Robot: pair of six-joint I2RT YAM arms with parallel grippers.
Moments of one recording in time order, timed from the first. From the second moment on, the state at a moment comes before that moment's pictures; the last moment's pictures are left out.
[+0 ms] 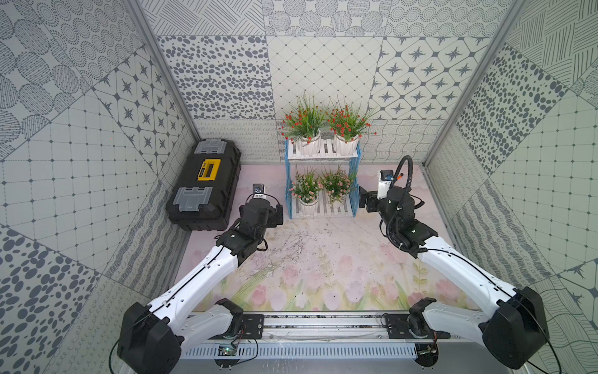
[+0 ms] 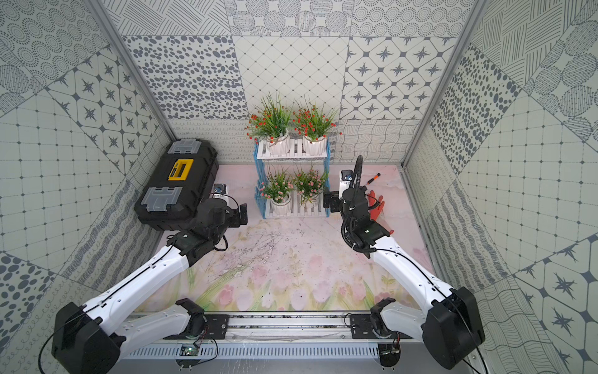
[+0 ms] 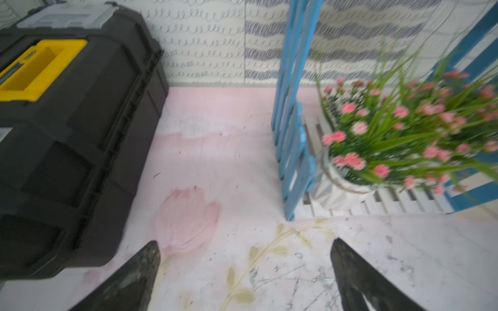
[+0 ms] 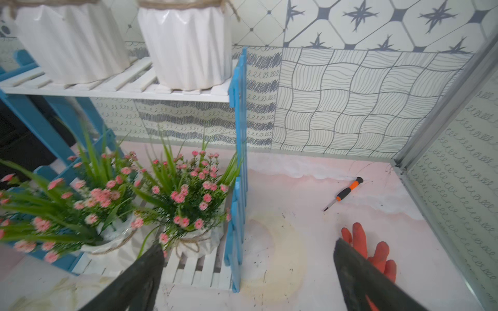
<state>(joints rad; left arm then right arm) -0.47 1.06 0.77 -0.24 -0.41 -0.21 0.44 1.19 0.86 0.08 0.35 0.08</state>
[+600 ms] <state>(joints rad) -0.04 1.33 0.45 0.19 -0.14 0.00 0.16 1.40 0.42 0.49 0.31 0.03</state>
